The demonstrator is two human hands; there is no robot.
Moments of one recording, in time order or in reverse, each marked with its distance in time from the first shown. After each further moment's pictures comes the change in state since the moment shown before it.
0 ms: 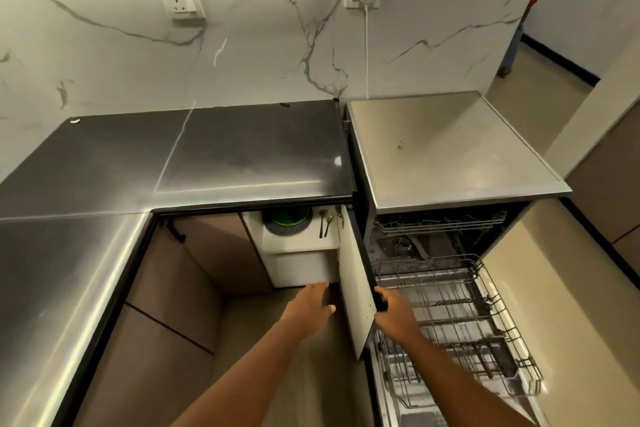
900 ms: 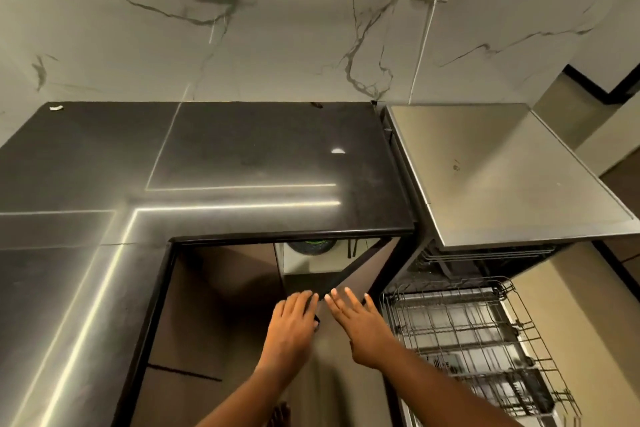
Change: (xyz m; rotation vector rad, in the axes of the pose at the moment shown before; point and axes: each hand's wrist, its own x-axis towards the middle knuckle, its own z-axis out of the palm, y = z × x) left_hand 0.070 -0.177 -0.079 0.298 0.305 0.258; right_hand 0.092 -0.184 0.114 -0.950 -0.187 -0.498
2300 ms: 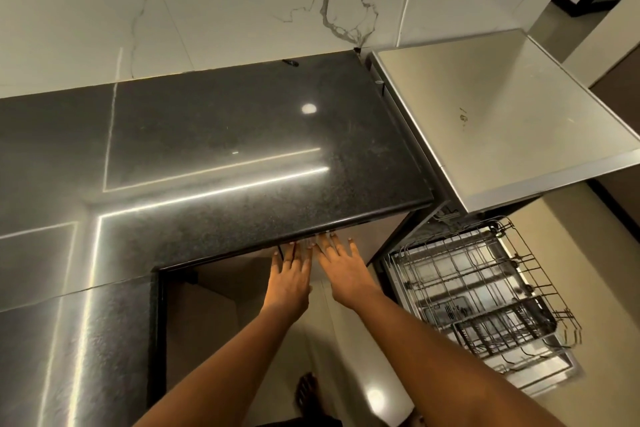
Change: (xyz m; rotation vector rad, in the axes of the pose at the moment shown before) left_hand 0.115 -0.102 0.006 0.293 -0.277 0.088; right_hand 0.139 -0.029 -0.039 -0.009 0.036 0.218
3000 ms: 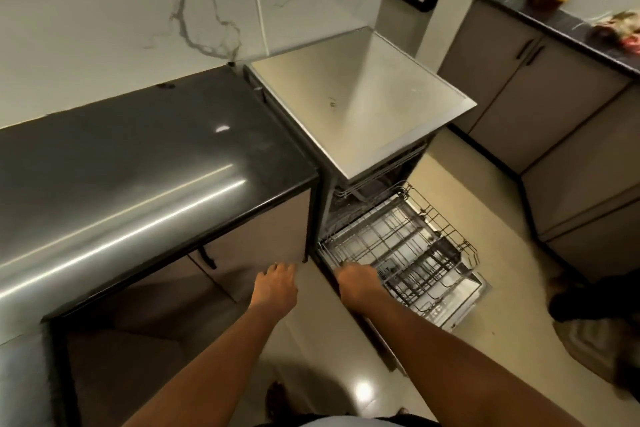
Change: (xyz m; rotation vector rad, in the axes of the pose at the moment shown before) left_hand -0.018 0.136 -0.023 -0.014 -0.046 0.238; right_hand -0.184 0.094 0.043 0.189 -0.119 0.378
